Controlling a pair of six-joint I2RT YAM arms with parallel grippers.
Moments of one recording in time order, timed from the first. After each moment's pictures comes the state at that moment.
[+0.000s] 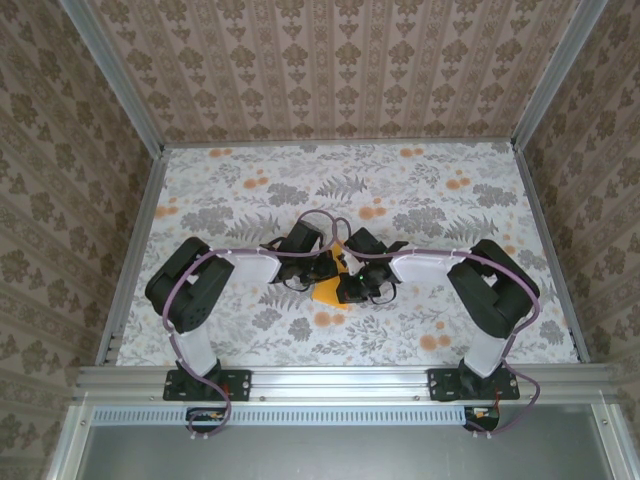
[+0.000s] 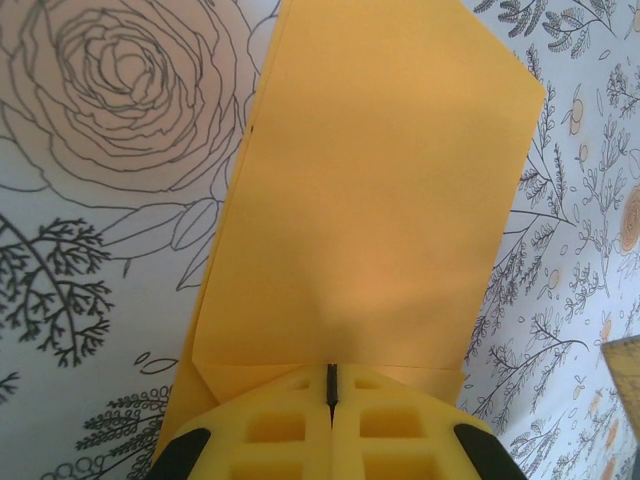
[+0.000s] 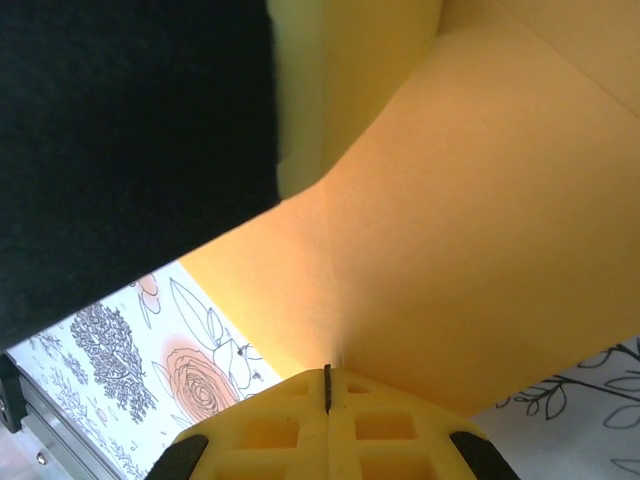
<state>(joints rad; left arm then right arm) -0.75 1.80 0.85 0.02 0.34 -0.86 0.69 1.76 0.92 -0.37 -0.44 0.55</state>
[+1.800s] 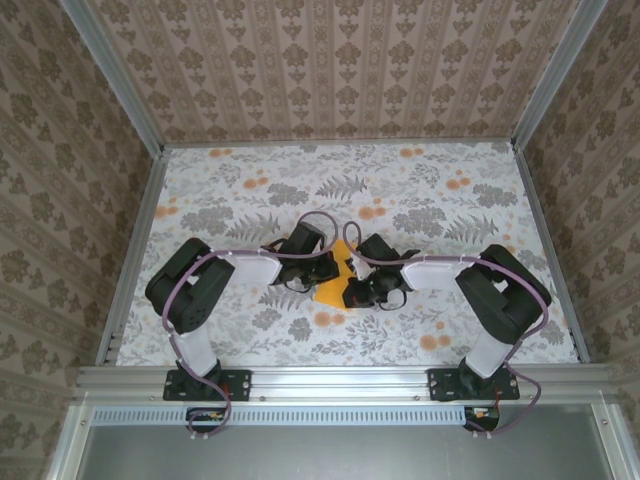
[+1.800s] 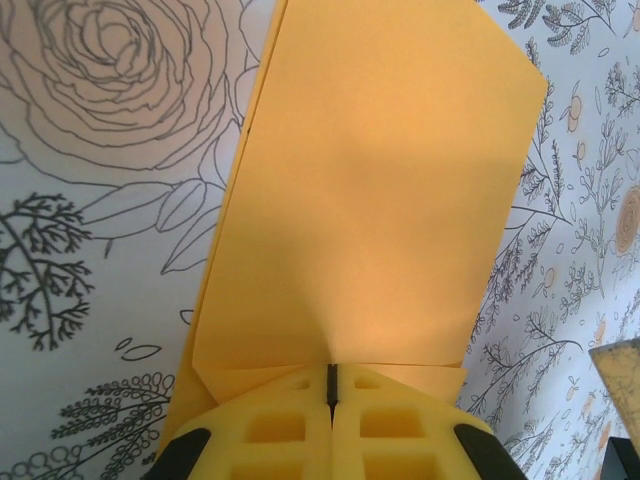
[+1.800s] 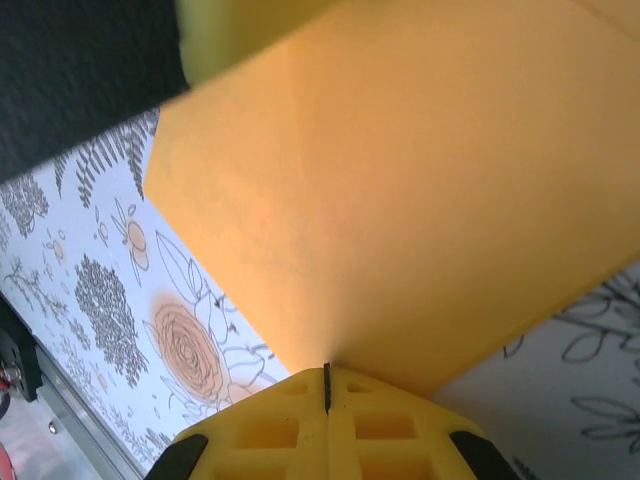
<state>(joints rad) -0.76 1.79 0.84 0.03 0.33 -0.89 0.66 1.69 0.78 -0.27 -0.51 0.54</state>
